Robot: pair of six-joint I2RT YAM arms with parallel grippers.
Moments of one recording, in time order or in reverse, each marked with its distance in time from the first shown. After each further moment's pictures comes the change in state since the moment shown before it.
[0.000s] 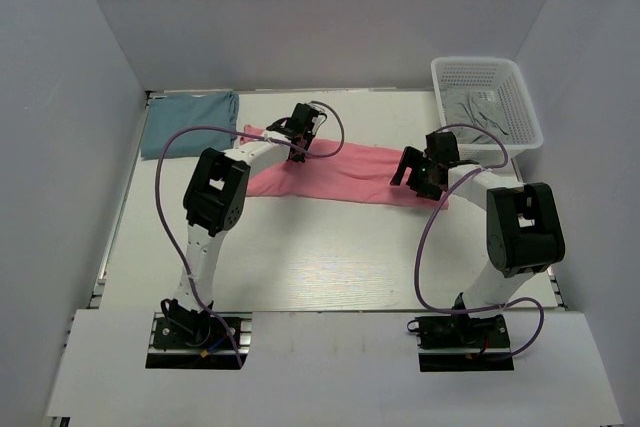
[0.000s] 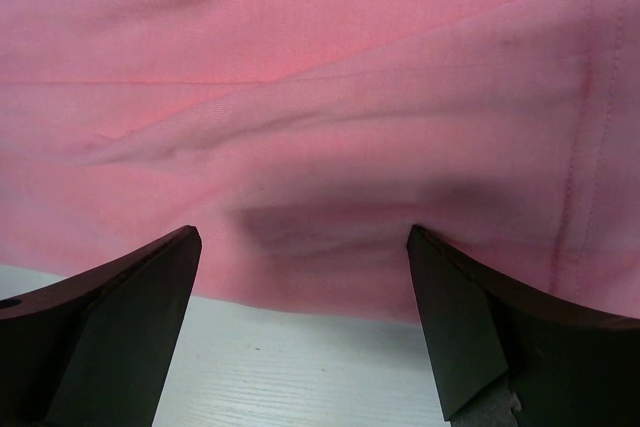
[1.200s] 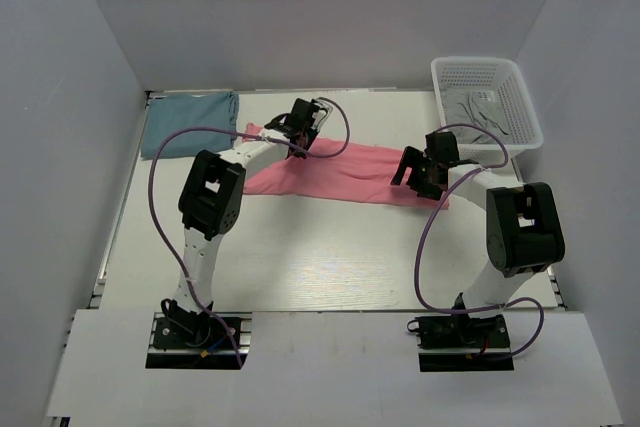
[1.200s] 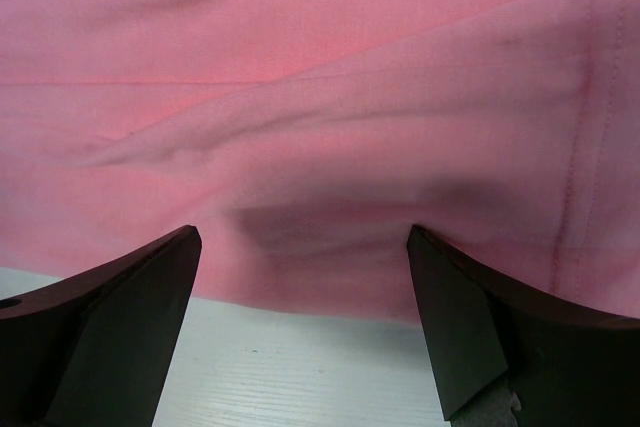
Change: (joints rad) left arm -0.011 -0.047 -0.008 0.018 0.069 0.146; right arm 0.001 0.002 0.003 -0.005 0.012 0.000
